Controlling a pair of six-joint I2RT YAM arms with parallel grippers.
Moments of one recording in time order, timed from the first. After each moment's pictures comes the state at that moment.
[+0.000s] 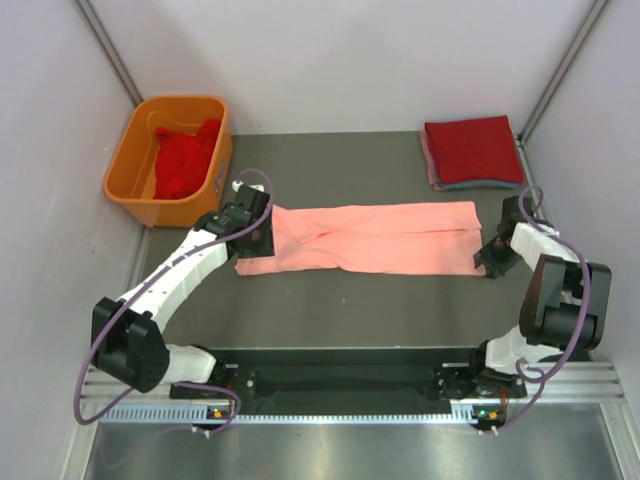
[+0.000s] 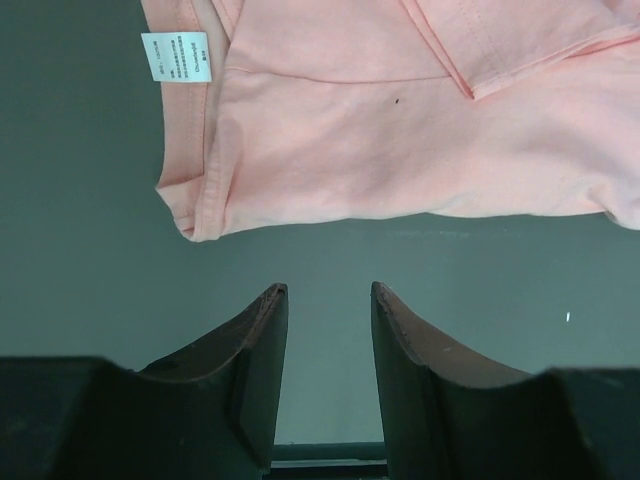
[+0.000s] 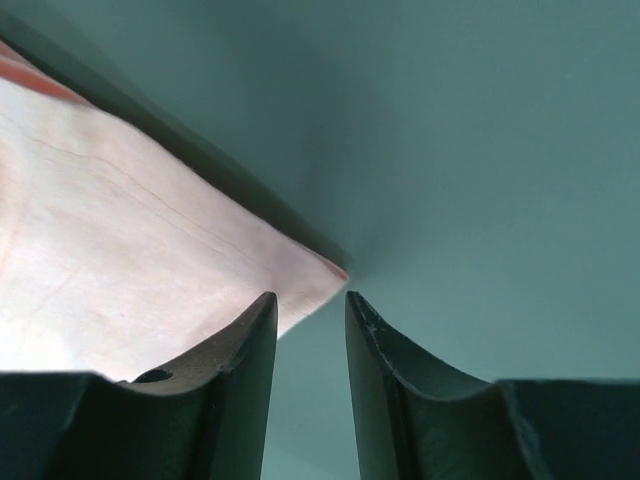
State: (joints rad) left arm -0.43 1.34 1.08 -0.77 -0.18 -0.46; right arm -0.22 1.53 0.90 -0.64 0.11 0.69
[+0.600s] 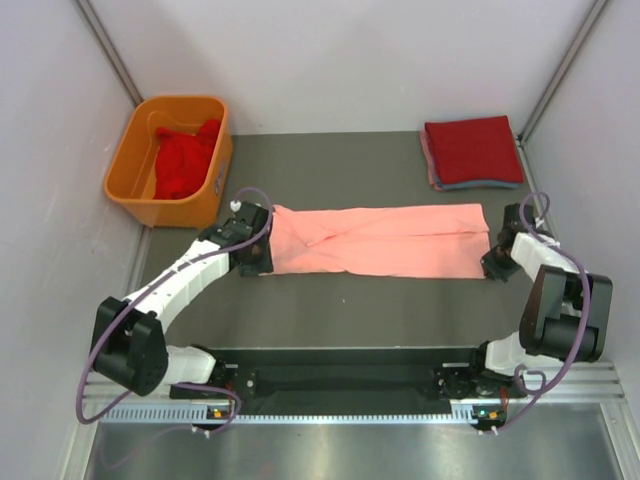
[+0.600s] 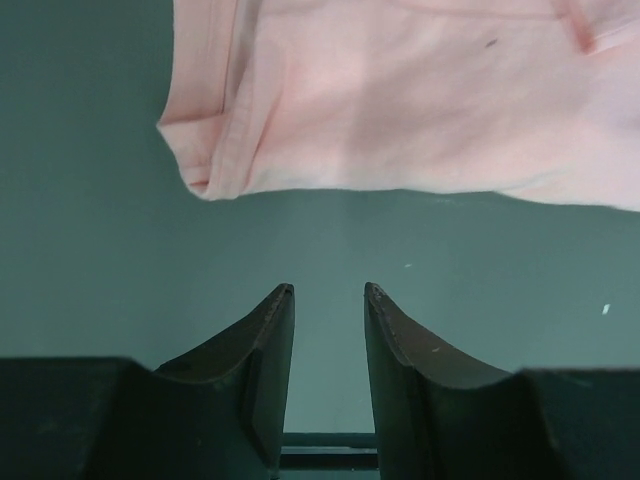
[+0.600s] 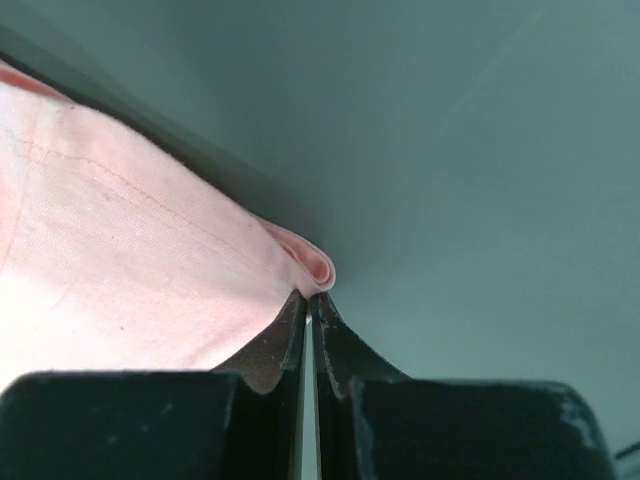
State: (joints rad) left arm -0.43 1.32 0.96 -0.74 -0.16 -0.53; right arm -0.23 1.48 0.80 -0.57 0.18 0.74
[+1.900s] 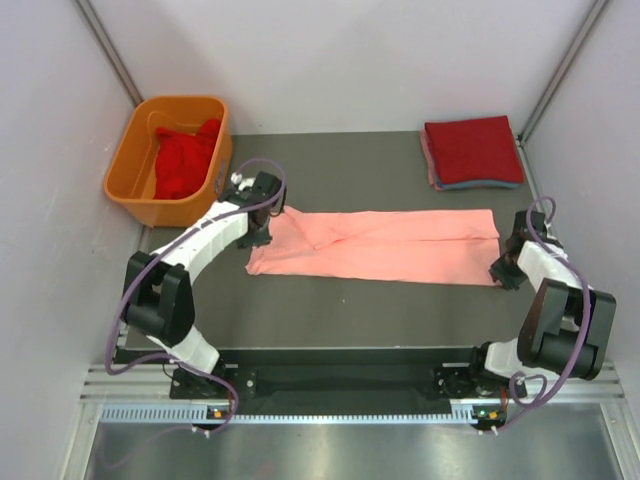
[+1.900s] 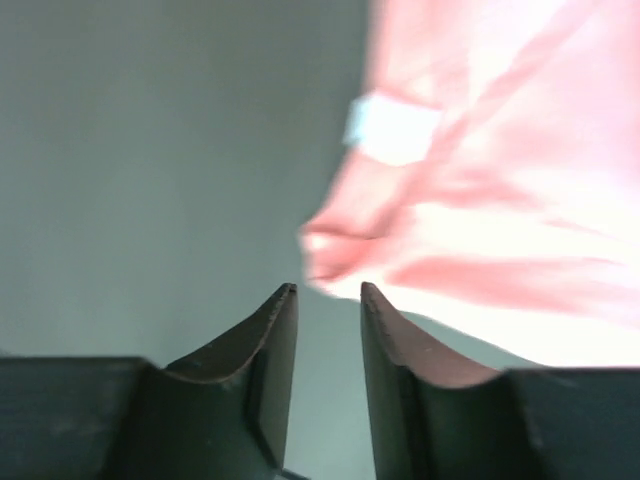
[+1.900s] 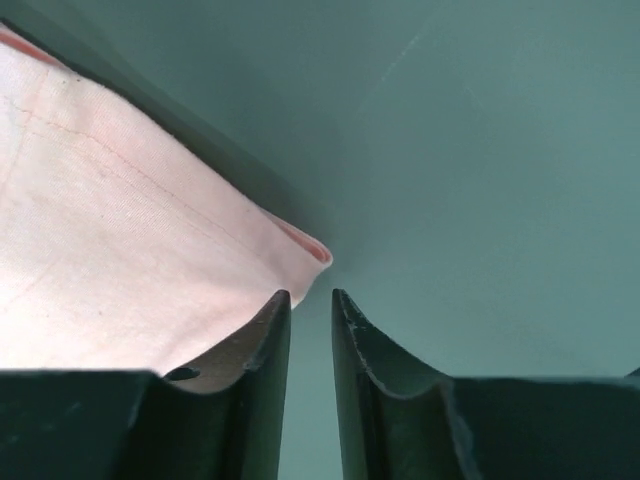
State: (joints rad) left arm -0.41 1.62 1.21 -0.90 -0.48 -0.60; right arm -0.30 1.39 0.75 -0.58 0.22 0.60
